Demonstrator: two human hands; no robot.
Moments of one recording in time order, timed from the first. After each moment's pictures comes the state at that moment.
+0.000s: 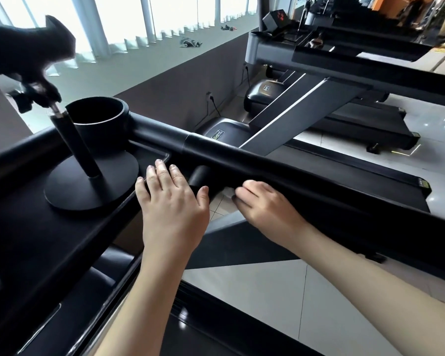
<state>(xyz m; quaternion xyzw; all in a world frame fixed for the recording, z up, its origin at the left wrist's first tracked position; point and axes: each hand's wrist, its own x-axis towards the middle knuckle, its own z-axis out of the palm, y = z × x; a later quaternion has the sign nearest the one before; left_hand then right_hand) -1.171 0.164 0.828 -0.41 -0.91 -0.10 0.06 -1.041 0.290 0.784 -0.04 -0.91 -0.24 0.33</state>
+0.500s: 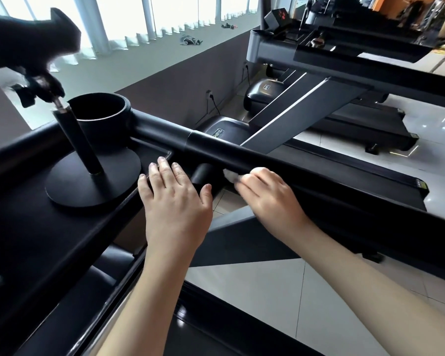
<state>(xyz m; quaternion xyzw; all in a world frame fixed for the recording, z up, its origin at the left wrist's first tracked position) -1.173 0.165 0.824 -0.41 -0.90 -0.11 0.07 -1.048 0.286 0.797 -0.12 -0.89 -0.23 0.37</state>
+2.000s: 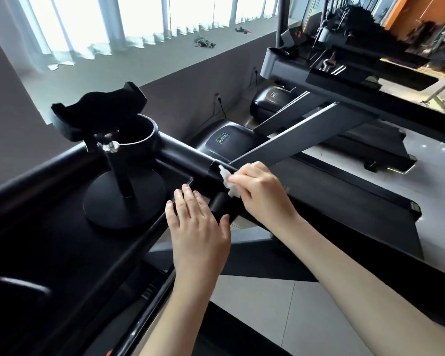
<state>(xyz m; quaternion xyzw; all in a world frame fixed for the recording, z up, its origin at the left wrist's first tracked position) -1.170 0.165 0.818 -0.41 -0.90 -0.14 0.11 -1.105 0.299 0.854 -0.15 -0.92 0.04 0.36</state>
